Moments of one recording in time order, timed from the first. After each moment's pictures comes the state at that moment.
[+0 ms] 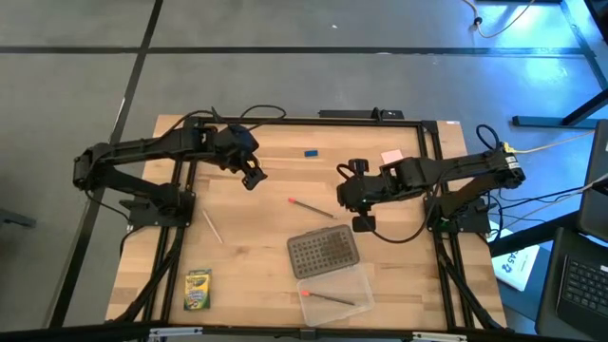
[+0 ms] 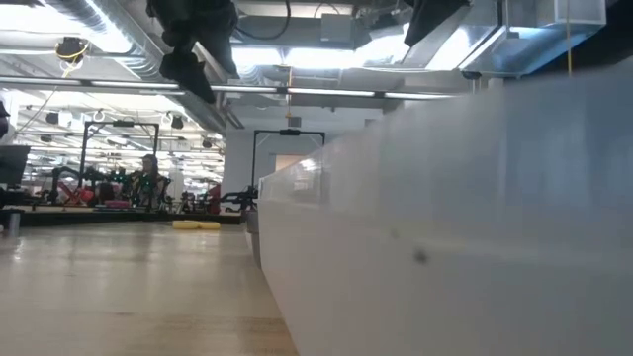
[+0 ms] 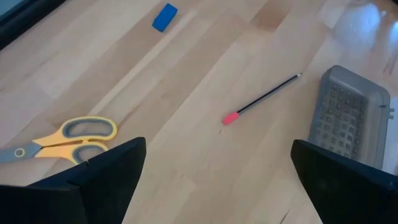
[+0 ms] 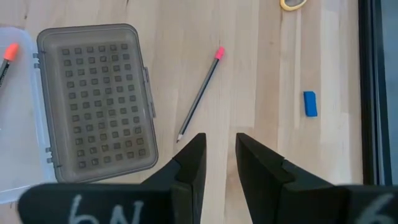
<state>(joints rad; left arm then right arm) 0.26 1.17 1.12 -0.88 -0.04 -0.46 0.20 1.52 1.52 -1.06 0.26 0.00</state>
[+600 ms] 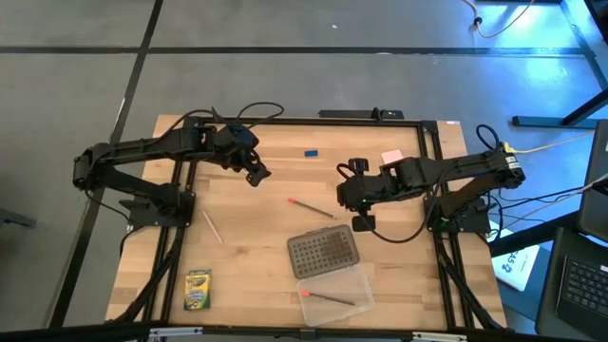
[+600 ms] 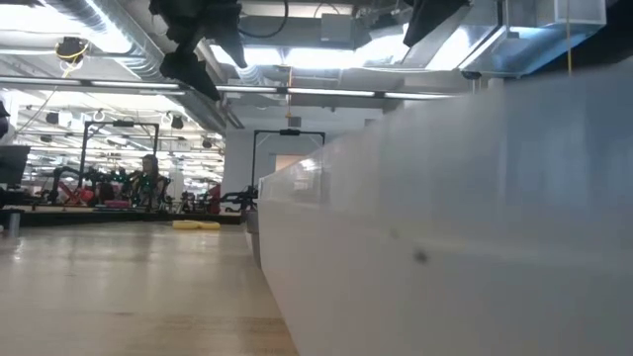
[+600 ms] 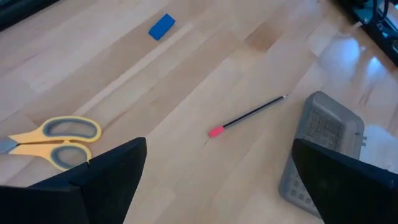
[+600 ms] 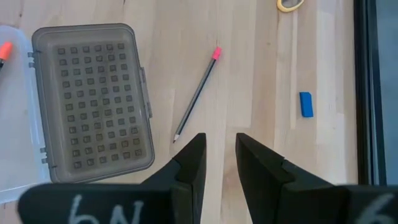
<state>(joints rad) 0.25 1.17 1.12 -0.83 -0.04 -0.59 0.20 1.52 1.52 -1.06 0.27 -0.01</state>
